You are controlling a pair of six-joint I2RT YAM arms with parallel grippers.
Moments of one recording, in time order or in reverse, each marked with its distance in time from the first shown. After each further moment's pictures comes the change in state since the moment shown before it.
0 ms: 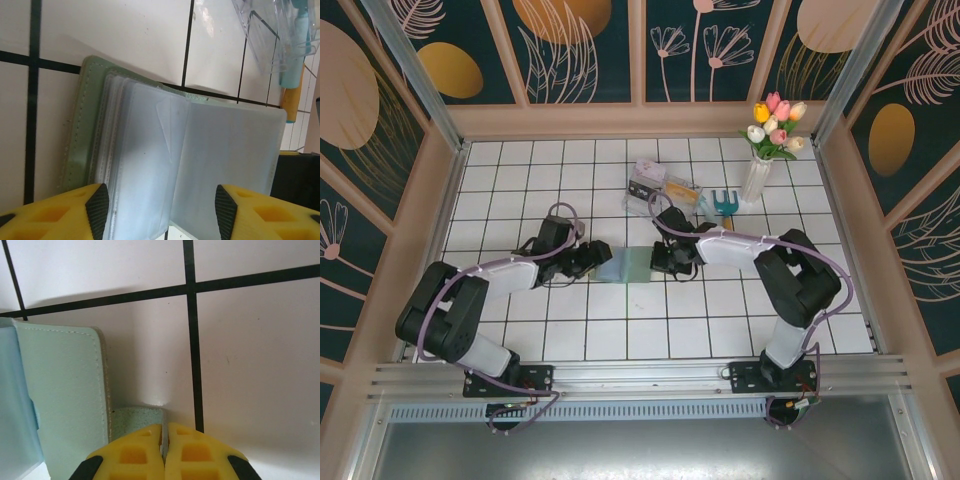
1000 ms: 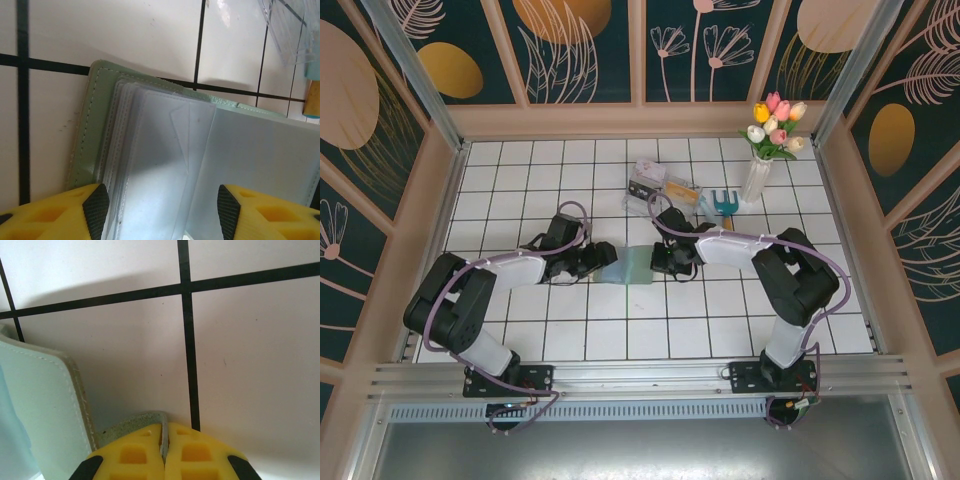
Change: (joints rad) left arm -0.037 0.053 0.061 -0.067 -0.037 0.054; right arm -0.002 0.009 0.000 0.003 -0.001 0.000
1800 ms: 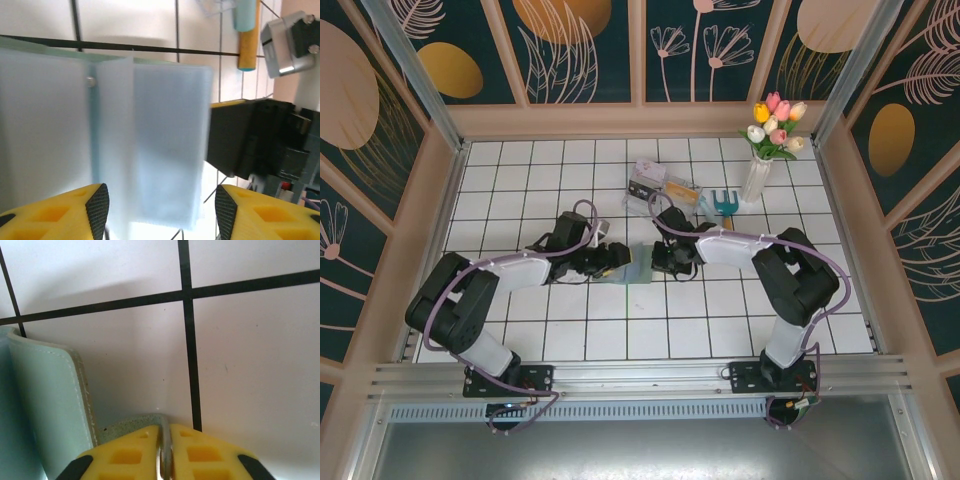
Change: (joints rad) left arm -0.062 0.002 0.006 0.119 0.209 -0.026; right arm -0.006 0.000 0.000 0.016 -0.003 0.011
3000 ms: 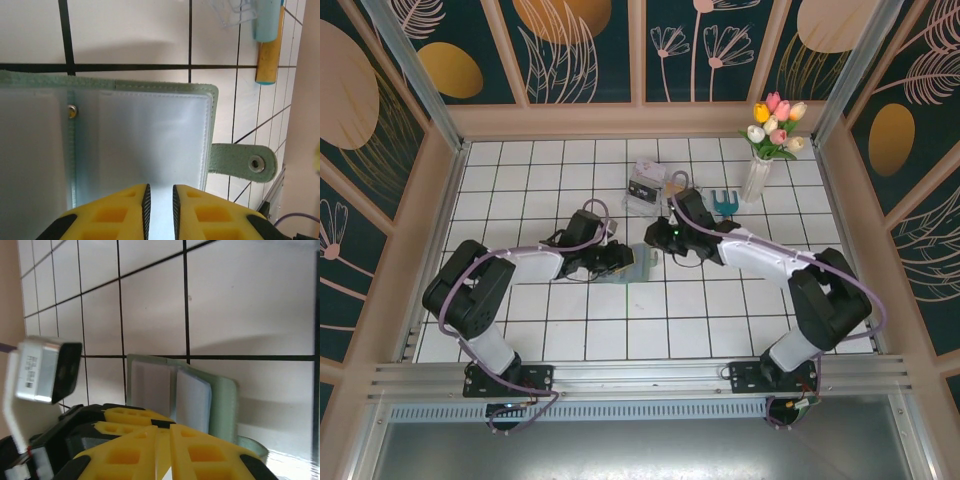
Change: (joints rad) left arm -0.038 0.101 0.096 -0.050 -0.115 -0.021; right arm -0.020 -0.151 -0.011 0.208 -0.142 0.072
